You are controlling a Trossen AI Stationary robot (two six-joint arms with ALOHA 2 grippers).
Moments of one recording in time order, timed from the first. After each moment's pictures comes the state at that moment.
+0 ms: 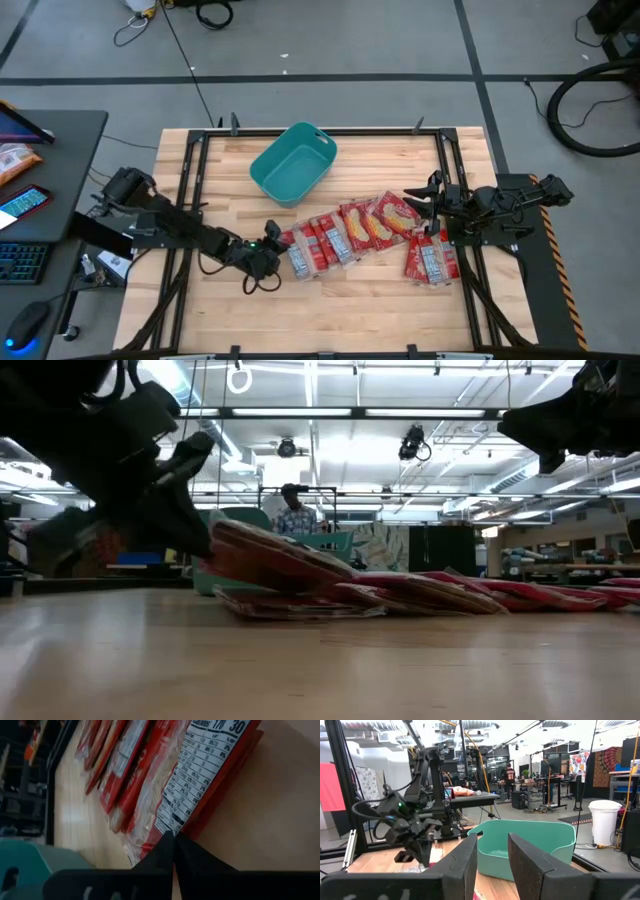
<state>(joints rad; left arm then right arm) -0.49 1.53 0.54 0.22 -0.64 0.45 0.25 0.06 0.01 0.26 0.48 -0.02</state>
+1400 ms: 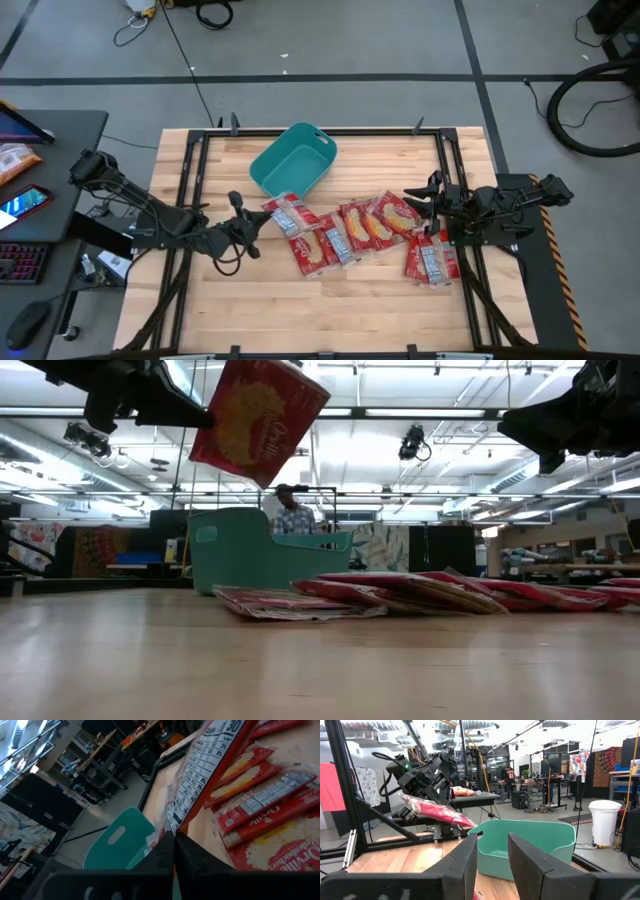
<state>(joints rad) -0.52 1.05 0.54 0.08 -1.02 0.28 0.25 0.06 0.01 0.26 0.48 -0.02</state>
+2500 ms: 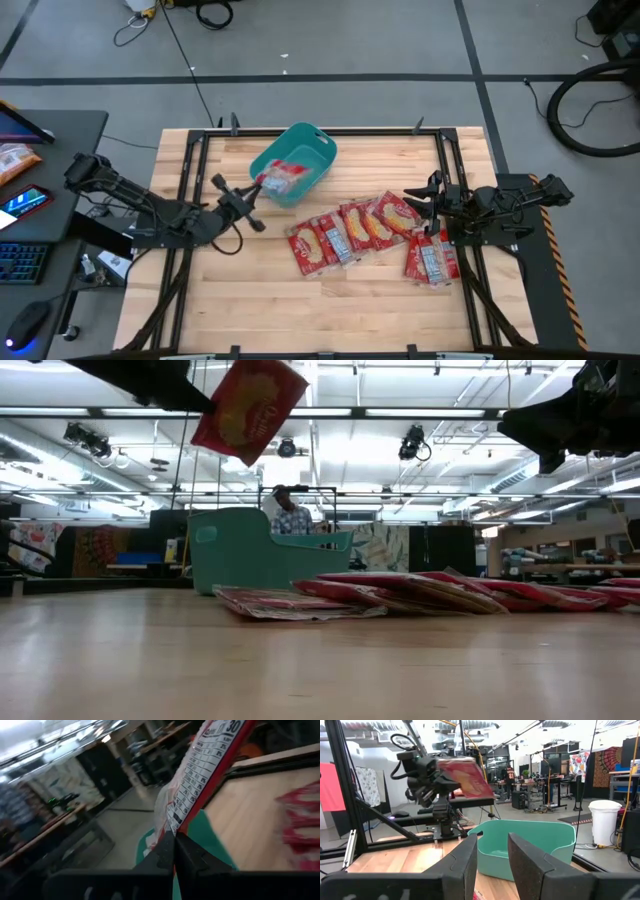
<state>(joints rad) -0.39 0.99 0.54 0.24 -1.26 0.23 0.25 0.06 0.01 0.26 0.48 -0.02</state>
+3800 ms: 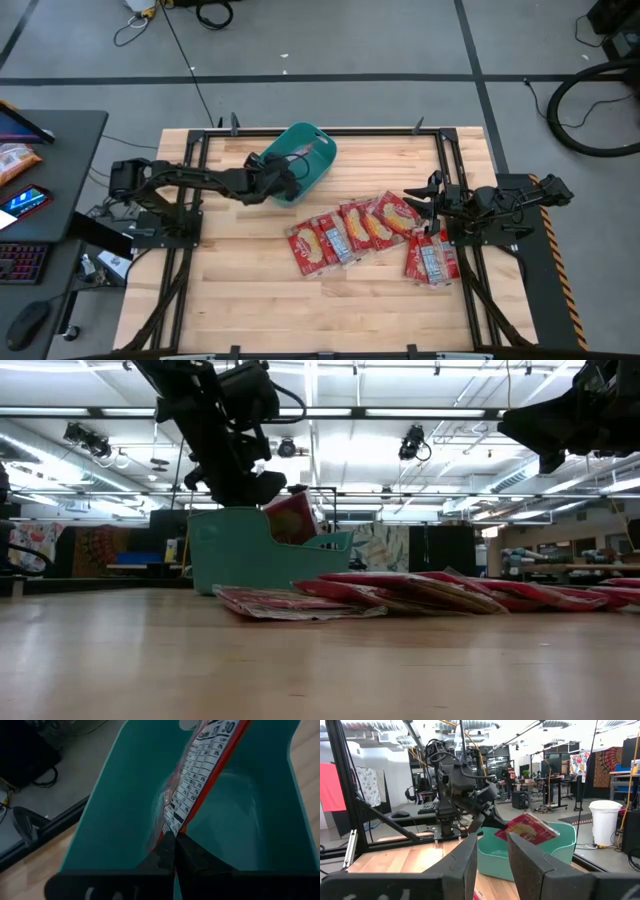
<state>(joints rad) 0.14 1.55 0.92 -0.34 -0.79 -0.52 0.25 0.06 0.01 0.26 0.48 -0.02</state>
